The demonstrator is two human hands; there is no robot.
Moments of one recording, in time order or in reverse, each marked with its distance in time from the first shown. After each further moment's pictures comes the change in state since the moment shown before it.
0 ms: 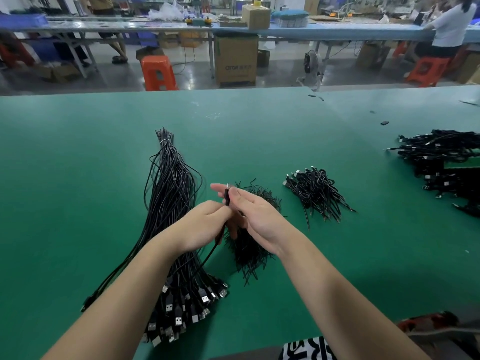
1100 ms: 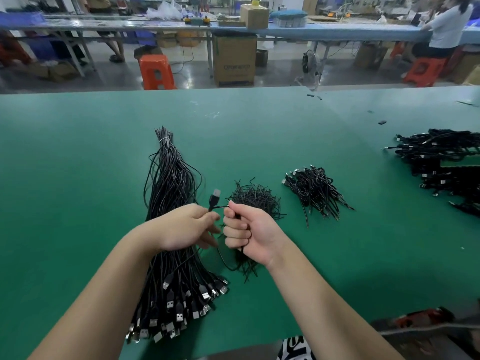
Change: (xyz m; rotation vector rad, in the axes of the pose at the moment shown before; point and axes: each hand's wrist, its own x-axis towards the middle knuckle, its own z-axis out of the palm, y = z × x) left_hand -0.009 -0.027 -0.020 -0.062 -0.111 -0.246; right_hand -0.007 0.020 0.005 0.536 -0.076 0.258
